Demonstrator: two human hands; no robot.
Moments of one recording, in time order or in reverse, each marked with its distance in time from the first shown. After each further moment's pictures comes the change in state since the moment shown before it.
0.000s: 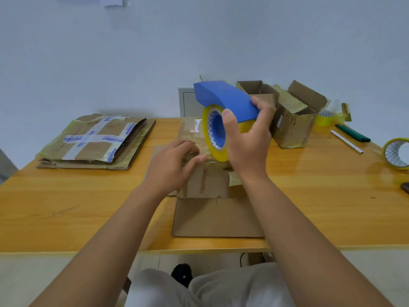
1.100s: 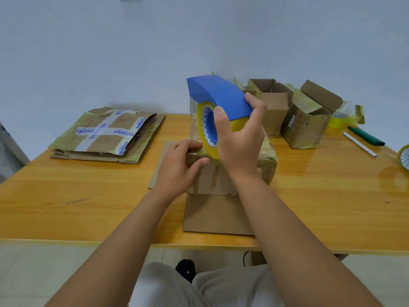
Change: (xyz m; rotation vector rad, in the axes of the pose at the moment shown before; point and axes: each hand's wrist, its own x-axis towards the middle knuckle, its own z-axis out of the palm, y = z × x) left_hand -0.024 -0.014 0.009 -0.233 0.112 -0.086; right_hand -0.017 -0.015 0.036 0.011 0.009 0.004
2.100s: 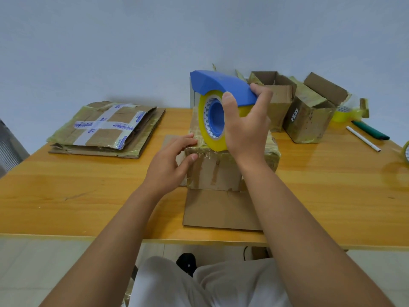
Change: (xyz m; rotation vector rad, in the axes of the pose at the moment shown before) left_hand -0.007 -0.013 -0.017 -0.044 -0.083 0.012; right_hand 0.014 0.009 -0.002 -0.011 -0.047 0.050
